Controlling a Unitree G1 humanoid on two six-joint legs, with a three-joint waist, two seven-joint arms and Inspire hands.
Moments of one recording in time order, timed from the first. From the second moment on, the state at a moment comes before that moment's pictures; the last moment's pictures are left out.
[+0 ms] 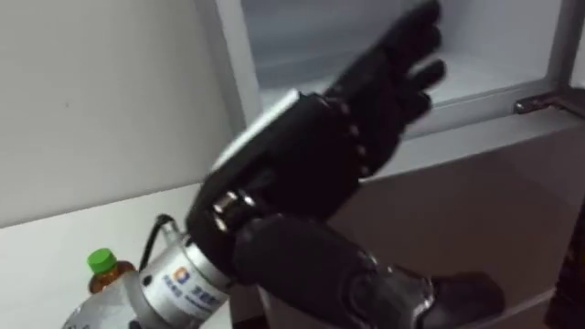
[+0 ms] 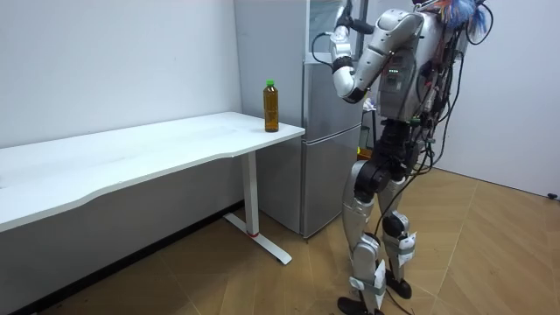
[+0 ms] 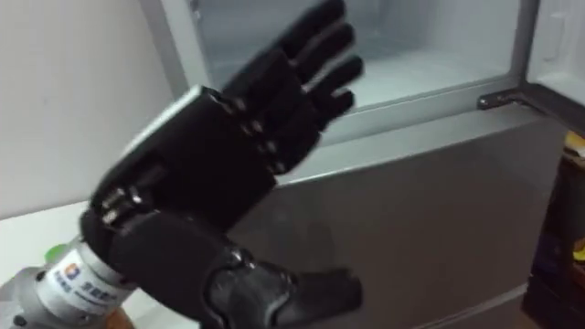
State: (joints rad) left arm -0.33 0.23 0.00 -0.66 -0.66 0.29 -0.32; right arm 0.14 -0.25 -0.01 1.13 0.45 0.09 0.07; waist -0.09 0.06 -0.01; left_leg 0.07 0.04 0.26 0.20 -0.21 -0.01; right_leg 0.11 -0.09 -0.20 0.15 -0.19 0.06
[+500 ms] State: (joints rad) left arm -0.14 0.22 0.43 -0.68 -0.49 0.11 0.02; right arm 0.17 -0.20 -0.05 1.16 0.39 0.08 0.08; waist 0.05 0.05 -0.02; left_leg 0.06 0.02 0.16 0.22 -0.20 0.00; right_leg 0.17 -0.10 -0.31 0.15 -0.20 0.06
